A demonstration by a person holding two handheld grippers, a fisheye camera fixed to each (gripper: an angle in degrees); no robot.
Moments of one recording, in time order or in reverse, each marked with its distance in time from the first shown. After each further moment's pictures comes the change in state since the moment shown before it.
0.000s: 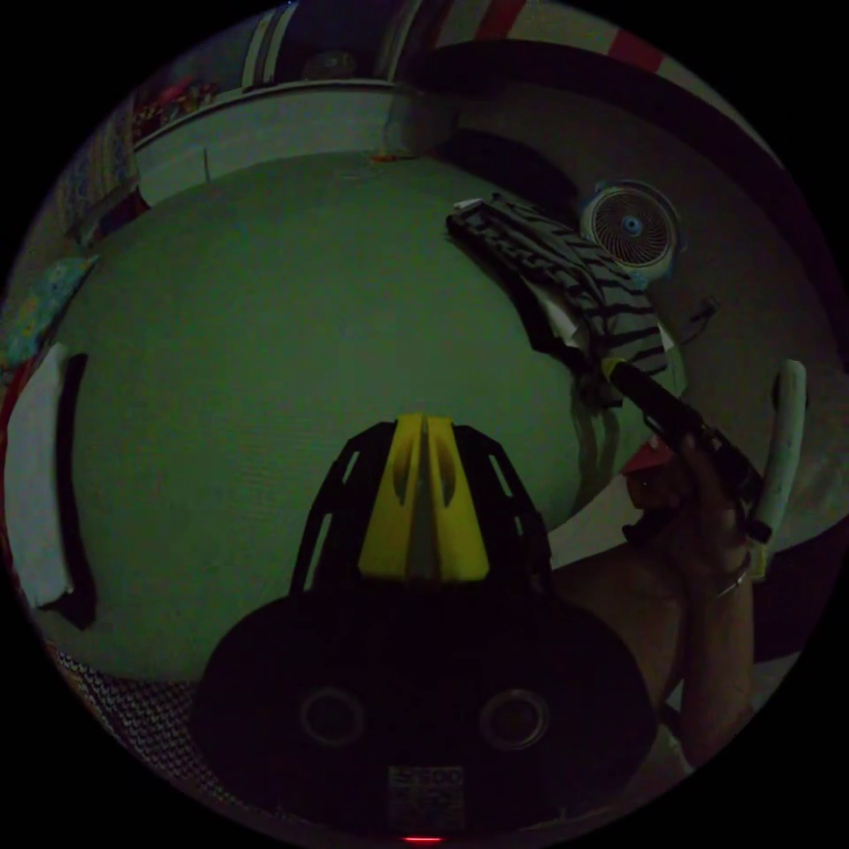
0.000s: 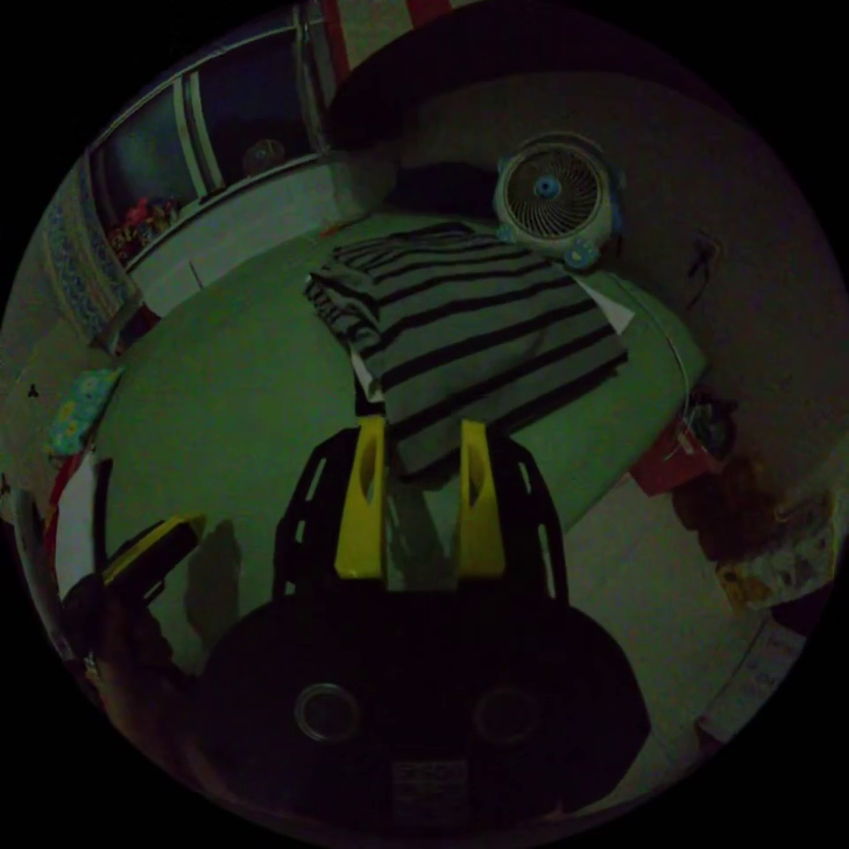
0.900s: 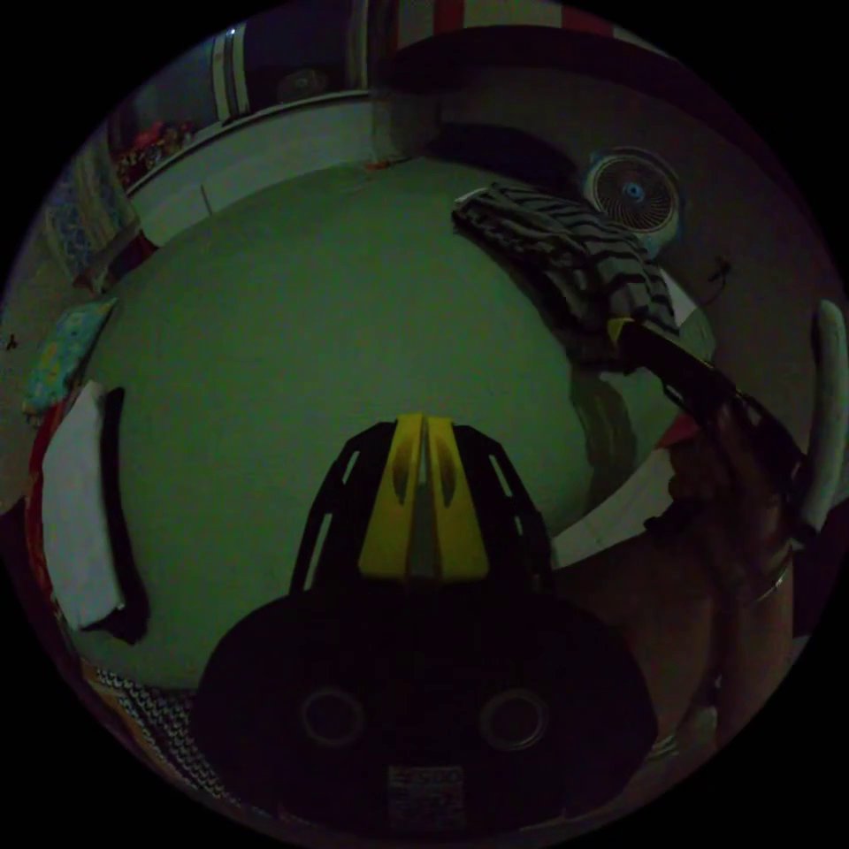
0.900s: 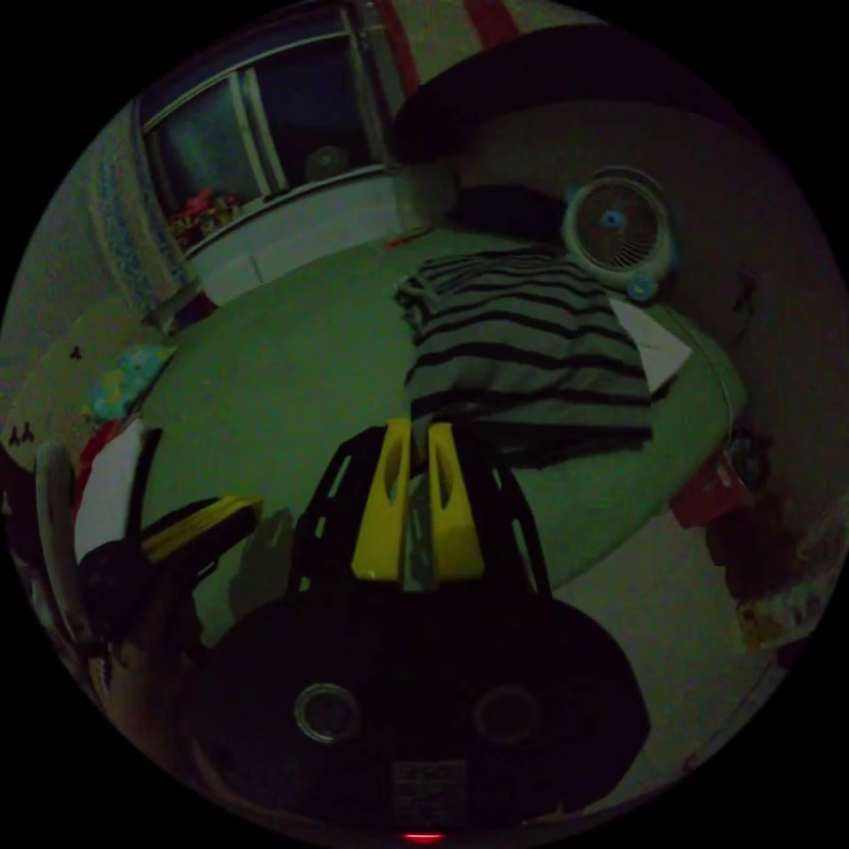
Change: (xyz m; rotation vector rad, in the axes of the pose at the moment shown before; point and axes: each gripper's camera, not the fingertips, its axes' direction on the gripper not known) left arm -0.098 0.013 -0.103 -0.004 -0.161 0.087; right arm -0.118 0.022 -0.002 0.091 -0.165 -0.159
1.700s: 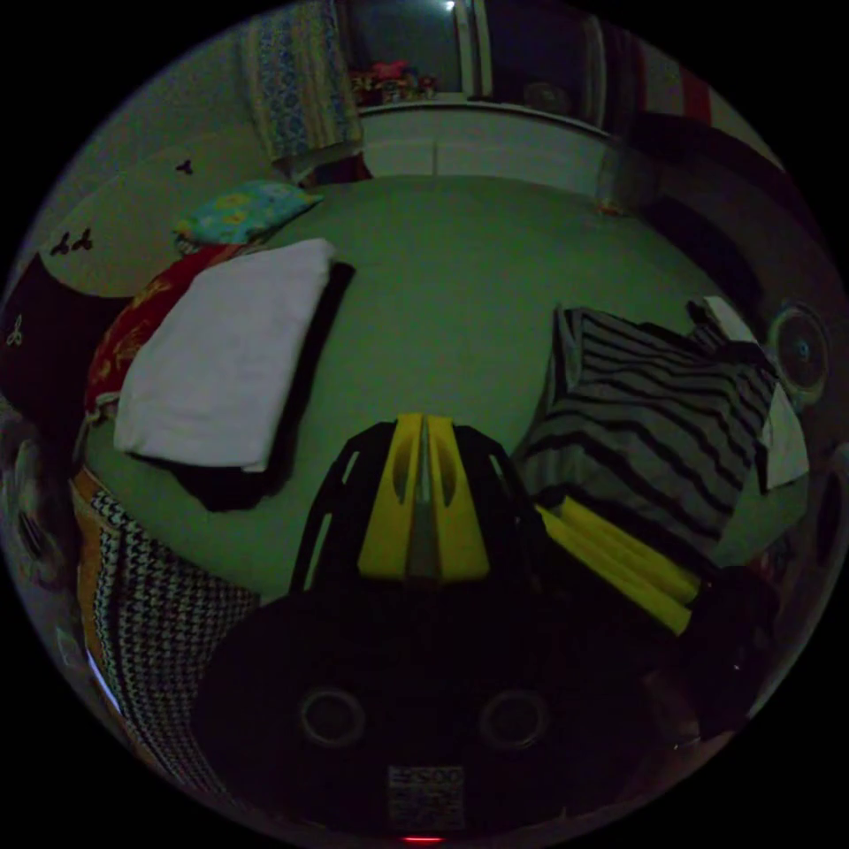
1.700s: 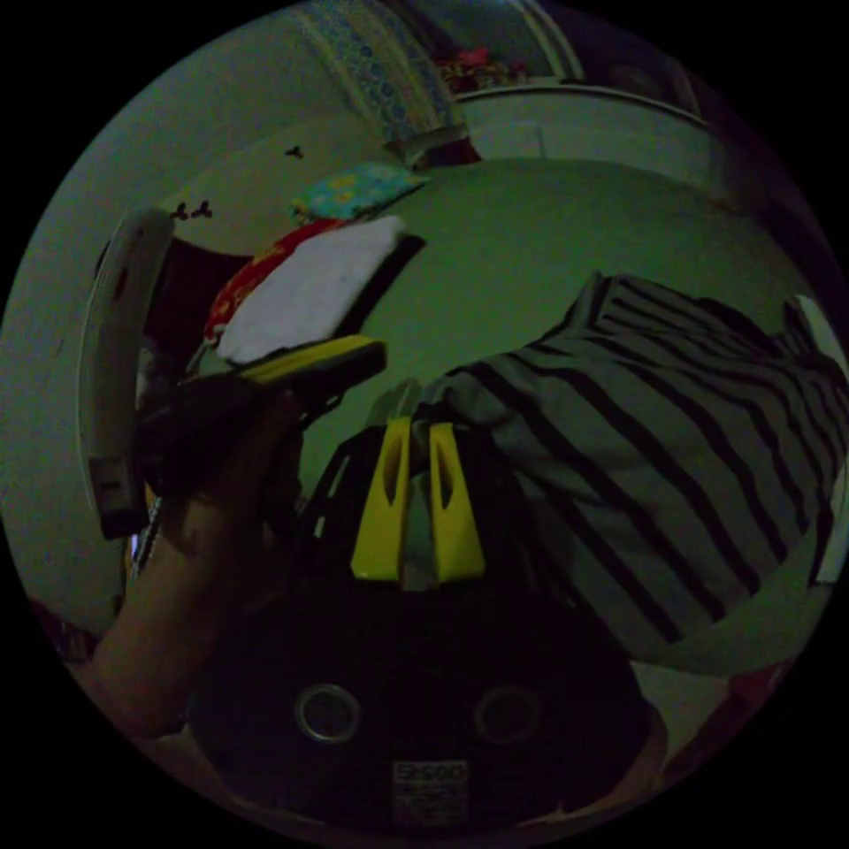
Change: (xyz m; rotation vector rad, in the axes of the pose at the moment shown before) left arm -0.278 0.091 -0.125 0.035 -0.312 -0.489; right arm -0.225 0.041 0.055 -0.379 -0.549 -0.524
